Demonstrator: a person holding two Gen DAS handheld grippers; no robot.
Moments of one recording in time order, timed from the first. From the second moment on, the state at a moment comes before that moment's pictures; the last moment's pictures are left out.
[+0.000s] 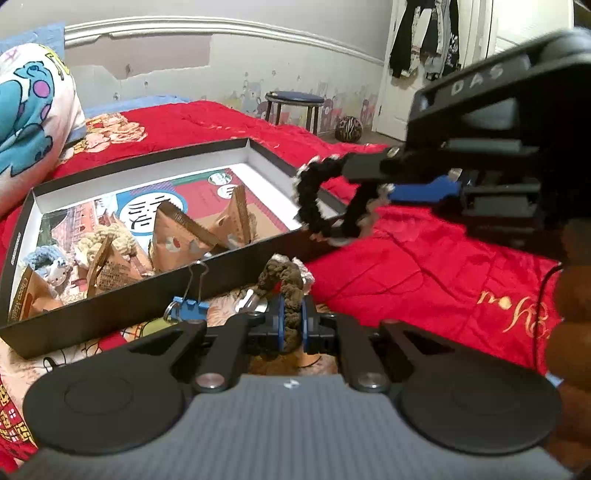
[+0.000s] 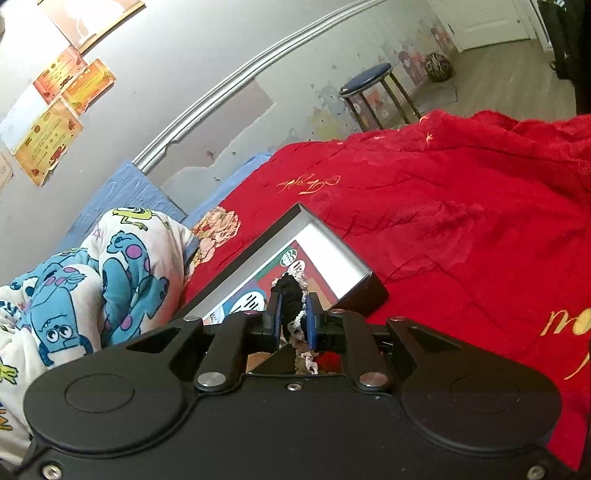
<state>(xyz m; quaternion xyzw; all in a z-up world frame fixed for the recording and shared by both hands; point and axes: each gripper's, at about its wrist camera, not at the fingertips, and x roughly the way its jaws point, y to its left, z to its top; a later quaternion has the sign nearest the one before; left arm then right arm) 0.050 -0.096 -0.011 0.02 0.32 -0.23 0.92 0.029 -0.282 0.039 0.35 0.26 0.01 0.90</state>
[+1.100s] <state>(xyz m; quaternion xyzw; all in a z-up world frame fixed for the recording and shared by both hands) 0.111 -0.008 0.089 -0.06 0.19 -0.19 0.96 0.093 -0.268 0.095 0.33 0.20 0.14 0.91</state>
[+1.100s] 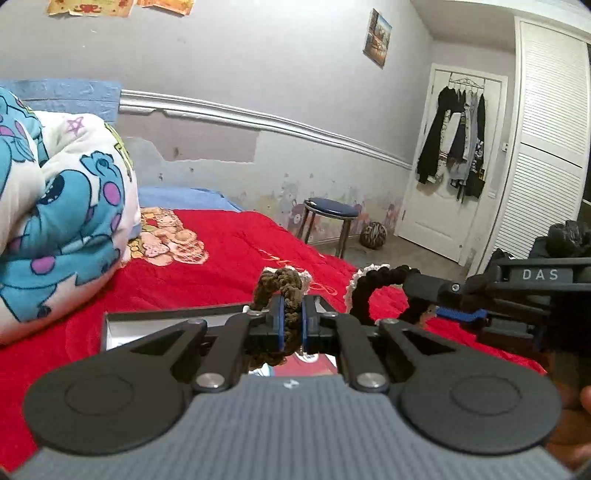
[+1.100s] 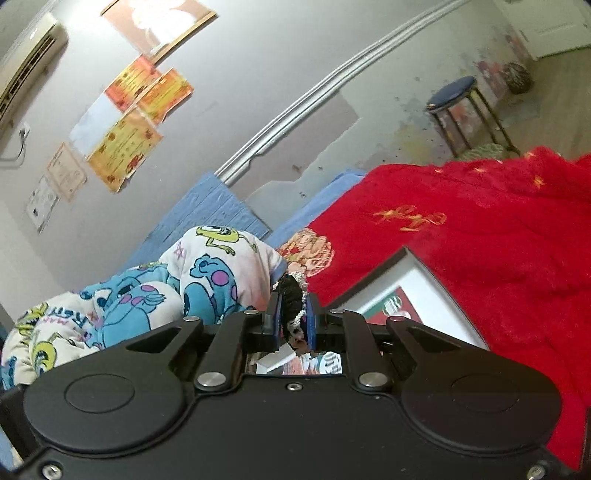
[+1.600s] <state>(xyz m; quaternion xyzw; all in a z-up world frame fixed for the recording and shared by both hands) 0.186 -0.021 0.016 -0.08 0.30 -0.19 0.93 0.161 -0.258 0.016 0.33 0.29 0.12 0.89</state>
